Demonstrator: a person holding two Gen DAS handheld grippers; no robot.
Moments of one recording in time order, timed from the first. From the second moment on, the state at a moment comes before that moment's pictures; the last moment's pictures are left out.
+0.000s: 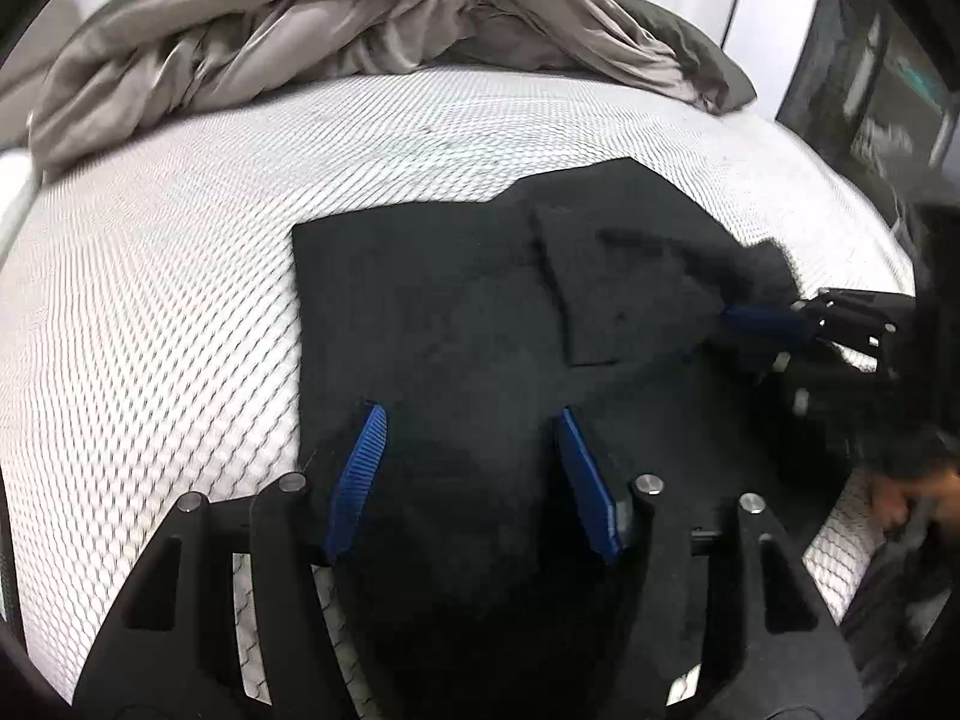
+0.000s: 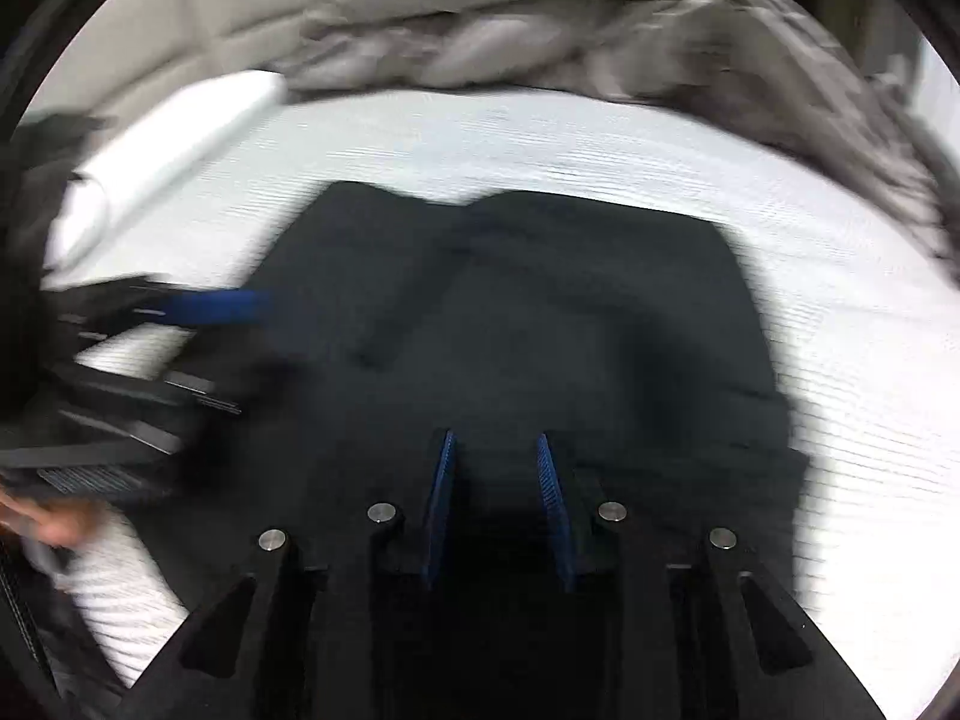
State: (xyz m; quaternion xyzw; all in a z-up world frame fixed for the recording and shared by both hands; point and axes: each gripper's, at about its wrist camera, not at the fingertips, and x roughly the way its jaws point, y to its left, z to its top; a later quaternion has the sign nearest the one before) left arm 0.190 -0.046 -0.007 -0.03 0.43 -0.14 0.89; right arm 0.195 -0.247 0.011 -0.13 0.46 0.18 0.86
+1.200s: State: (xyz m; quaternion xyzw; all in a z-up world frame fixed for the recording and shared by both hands) left arm 0.253 -0.049 -0.006 -0.06 0.43 -0.05 0.90; right arm 0.237 -0.209 0.014 -0.01 0.47 0.17 0.87
